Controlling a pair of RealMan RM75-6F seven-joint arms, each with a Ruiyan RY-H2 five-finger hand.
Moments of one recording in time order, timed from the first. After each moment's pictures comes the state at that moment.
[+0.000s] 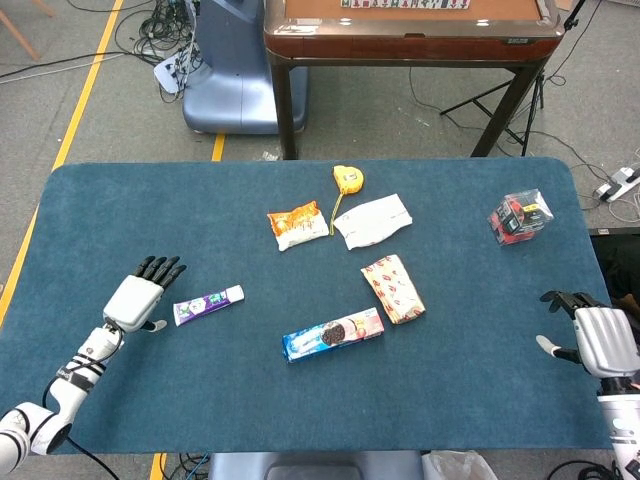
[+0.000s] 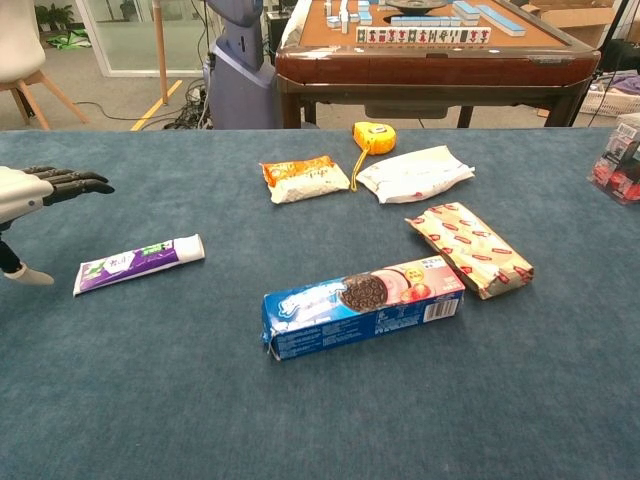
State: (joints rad) left arm -0.55 -1.52 -0.03 -0.93 1.57 1.05 -0.09; right arm 0.13 -1.12 0.08 -1.52 -1.46 1.40 0.07
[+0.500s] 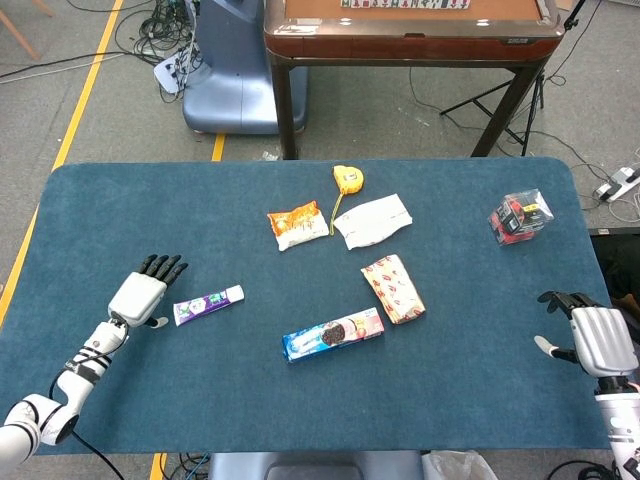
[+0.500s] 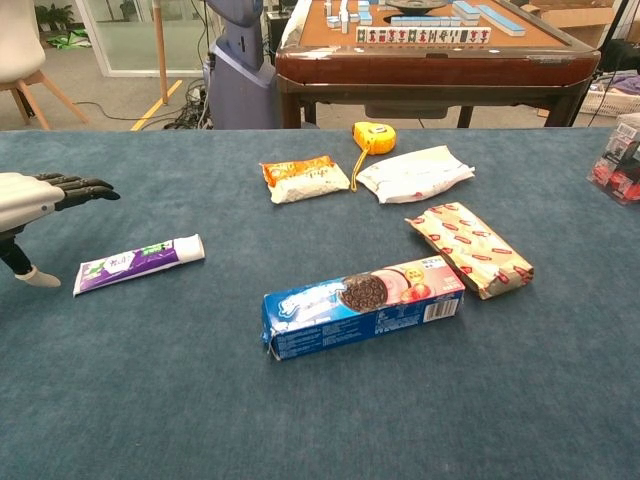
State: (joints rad) left arm -0.58 -1.57 -0.01 -0.84 1.55 1.01 -0.13; right arm 0.13 -1.13 0.08 -1.52 -1.45 1.39 0.06
